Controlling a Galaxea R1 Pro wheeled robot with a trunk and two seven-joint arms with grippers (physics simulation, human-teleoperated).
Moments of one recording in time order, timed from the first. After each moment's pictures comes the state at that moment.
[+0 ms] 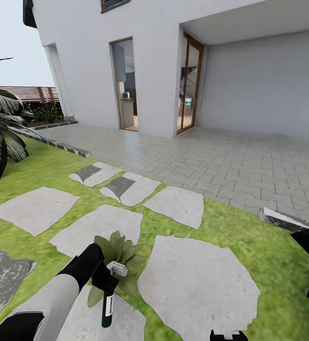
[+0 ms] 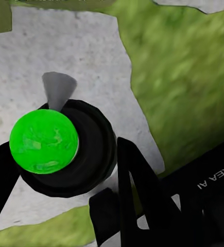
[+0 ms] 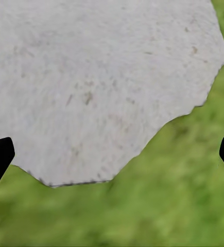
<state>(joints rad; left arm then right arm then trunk) -0.79 -0.04 0.03 -0.44 -0.80 0.92 -0.91 -0.43 0.02 0.11 -0.03 0.03 -0.33 -0.34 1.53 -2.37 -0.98</state>
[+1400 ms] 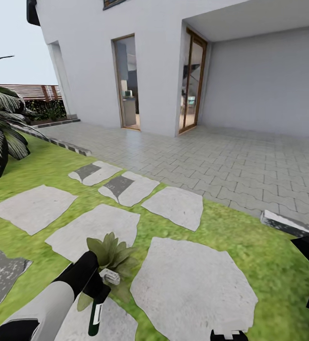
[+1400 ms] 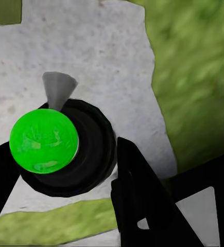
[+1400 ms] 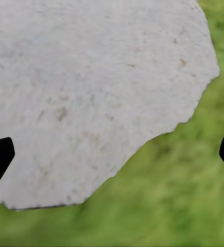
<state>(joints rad) -0.75 -0.01 0.04 -0.42 -0.80 0.92 -0.79 -0.43 0.02 0.12 -0.03 0.03 -0.33 -0.33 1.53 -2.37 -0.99</state>
